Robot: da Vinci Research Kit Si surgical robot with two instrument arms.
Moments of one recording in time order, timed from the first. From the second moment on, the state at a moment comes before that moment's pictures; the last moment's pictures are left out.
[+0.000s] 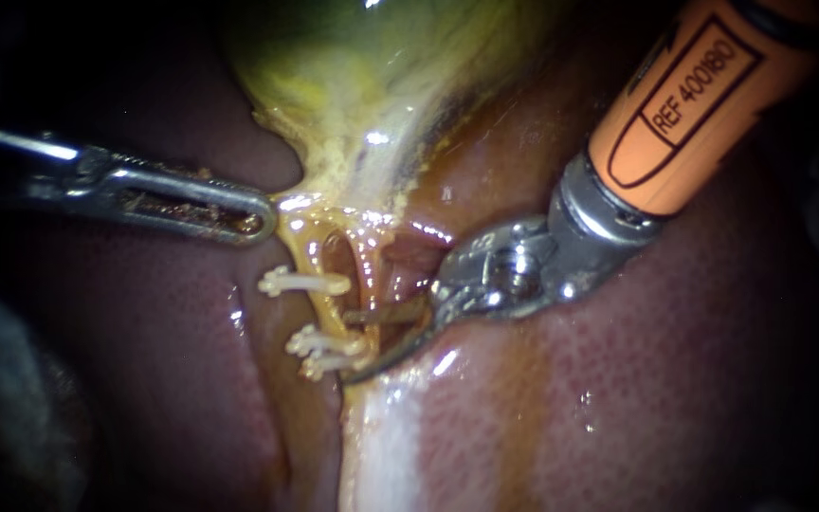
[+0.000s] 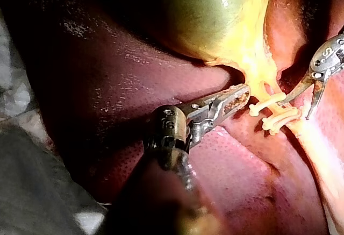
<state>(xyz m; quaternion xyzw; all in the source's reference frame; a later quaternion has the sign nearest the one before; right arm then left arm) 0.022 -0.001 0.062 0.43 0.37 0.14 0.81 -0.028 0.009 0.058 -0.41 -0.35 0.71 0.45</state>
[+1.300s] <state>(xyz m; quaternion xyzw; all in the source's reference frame) 0.025 -0.001 0.065 0.45 0.42 0.17 0.77 -0.028 0.009 0.058 -0.41 -0.35 0.71 0.45</state>
